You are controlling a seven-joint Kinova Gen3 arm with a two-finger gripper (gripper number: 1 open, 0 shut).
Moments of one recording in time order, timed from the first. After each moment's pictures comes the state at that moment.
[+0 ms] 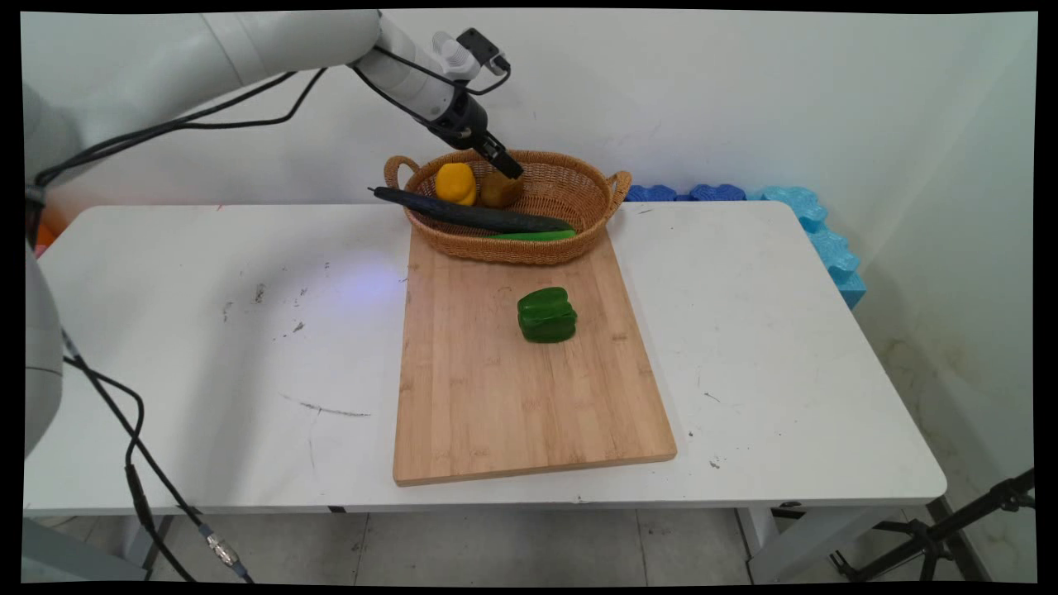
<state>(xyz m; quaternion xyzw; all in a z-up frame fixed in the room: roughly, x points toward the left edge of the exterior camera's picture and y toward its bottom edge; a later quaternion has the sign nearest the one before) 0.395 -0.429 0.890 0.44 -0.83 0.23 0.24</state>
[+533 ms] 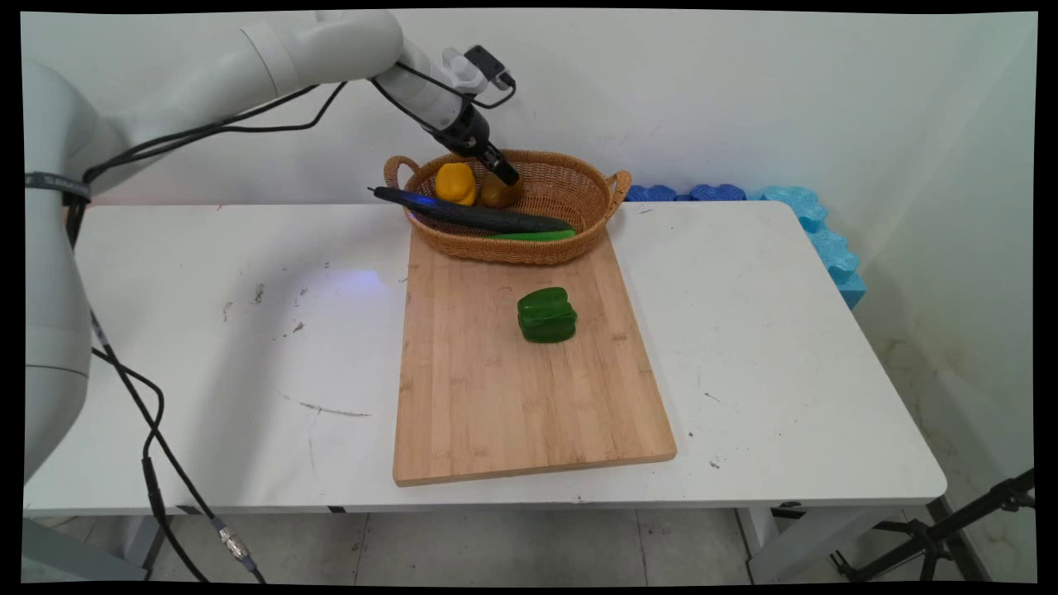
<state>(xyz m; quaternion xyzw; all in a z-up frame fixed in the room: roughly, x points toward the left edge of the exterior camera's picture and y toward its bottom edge) 0.399 -0.460 0.860 0.45 -0.84 0.23 0.21</state>
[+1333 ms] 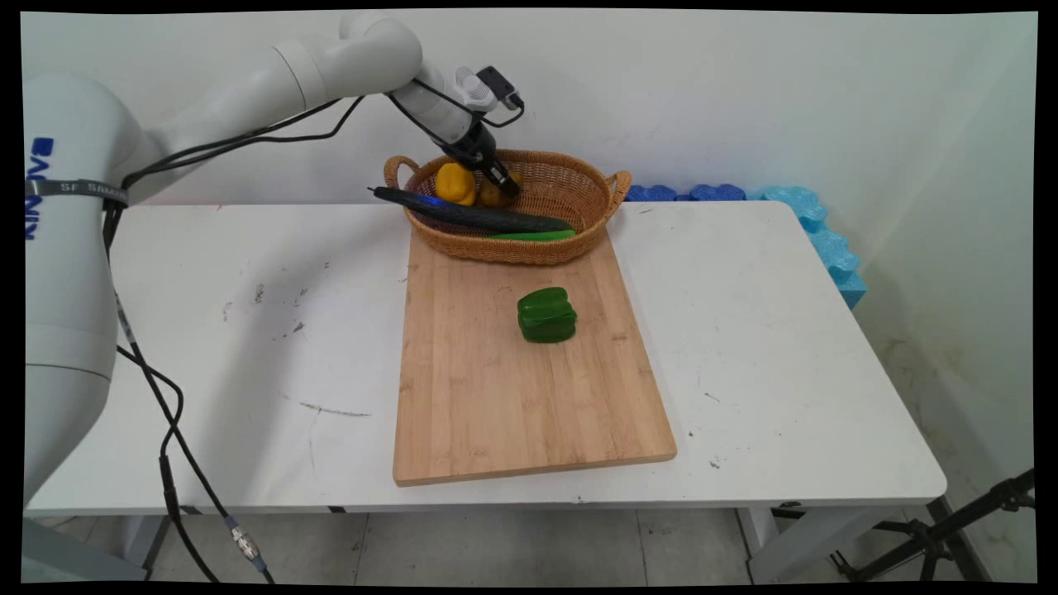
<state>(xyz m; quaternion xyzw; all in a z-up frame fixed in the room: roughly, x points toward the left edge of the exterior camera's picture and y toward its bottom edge) 0.395 -0.479 0.833 0.43 -0.85 0.22 0.19</state>
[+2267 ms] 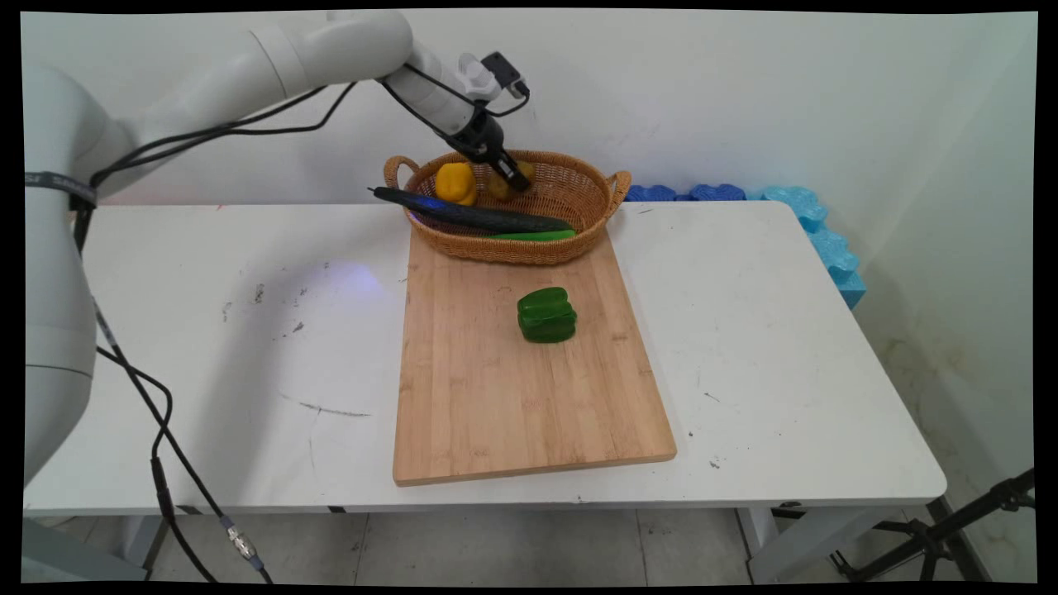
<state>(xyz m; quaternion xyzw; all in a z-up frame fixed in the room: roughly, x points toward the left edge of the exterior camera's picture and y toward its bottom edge) 0.379 -0.452 0.867 0.40 -0.86 0.22 0.23</state>
